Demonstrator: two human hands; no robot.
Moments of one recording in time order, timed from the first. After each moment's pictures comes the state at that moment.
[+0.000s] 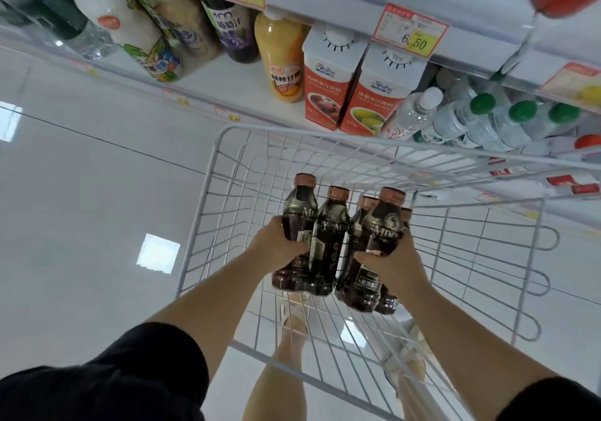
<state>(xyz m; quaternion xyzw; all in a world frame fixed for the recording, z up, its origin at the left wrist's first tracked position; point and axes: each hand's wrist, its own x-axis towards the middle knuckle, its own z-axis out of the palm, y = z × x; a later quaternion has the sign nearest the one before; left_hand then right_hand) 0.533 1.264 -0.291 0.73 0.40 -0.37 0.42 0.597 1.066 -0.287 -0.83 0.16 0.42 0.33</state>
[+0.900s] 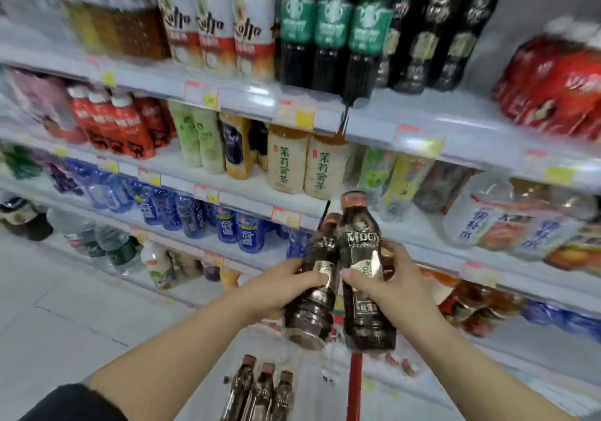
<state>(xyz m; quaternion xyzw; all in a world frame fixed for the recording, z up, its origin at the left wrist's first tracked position) 0.606 1.098 0.217 0.74 0.17 -0.16 0.63 0.663 0.925 0.238 -0.83 -0.10 0.14 0.54</state>
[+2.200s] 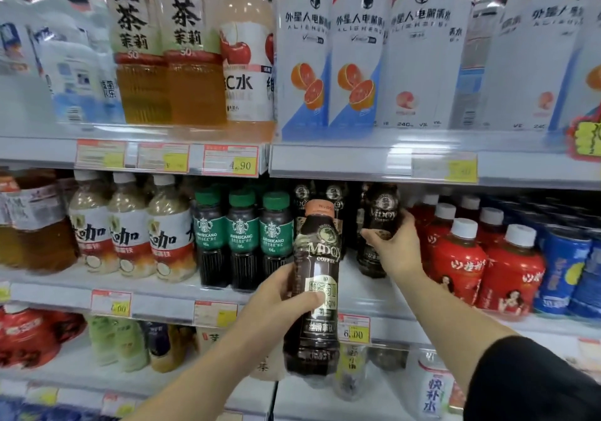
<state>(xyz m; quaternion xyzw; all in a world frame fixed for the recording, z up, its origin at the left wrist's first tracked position) 0.758 1.086 0.402 0.73 -0.01 0.06 0.68 0.928 0.922 0.409 -0.77 -0.11 -0.22 0.59</state>
